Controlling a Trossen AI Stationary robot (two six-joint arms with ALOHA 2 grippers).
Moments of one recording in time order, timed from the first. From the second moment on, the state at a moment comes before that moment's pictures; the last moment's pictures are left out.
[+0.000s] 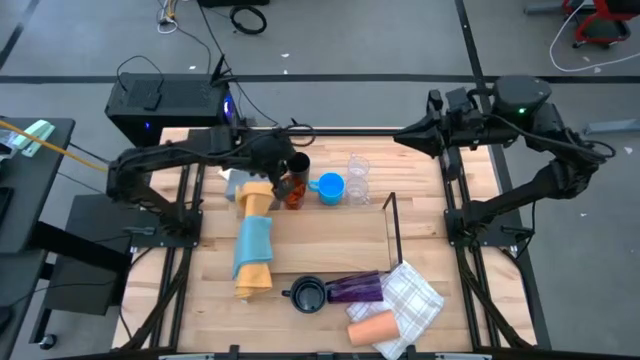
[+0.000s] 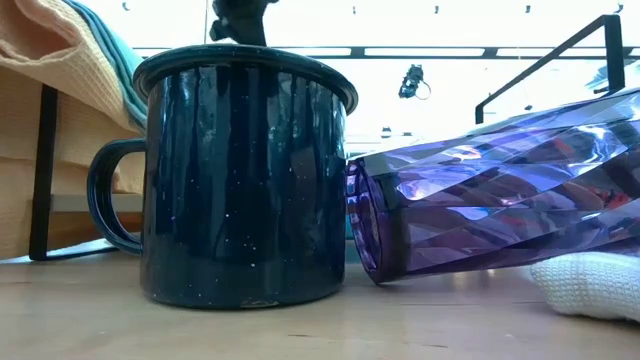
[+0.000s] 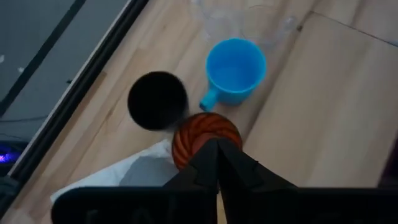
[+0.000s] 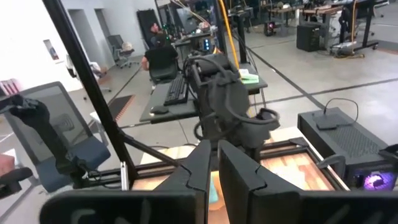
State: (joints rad) left arm 0.17 1.54 1.64 -1.12 -0.24 -0.30; right arm -0.05 1.16 1.80 -0.76 -0.08 0.18
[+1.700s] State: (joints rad) left arm 0.25 1.73 1.64 -0.91 -0.08 -0.42; right arm -0.05 1.16 1.80 -0.77 -0.08 0.15
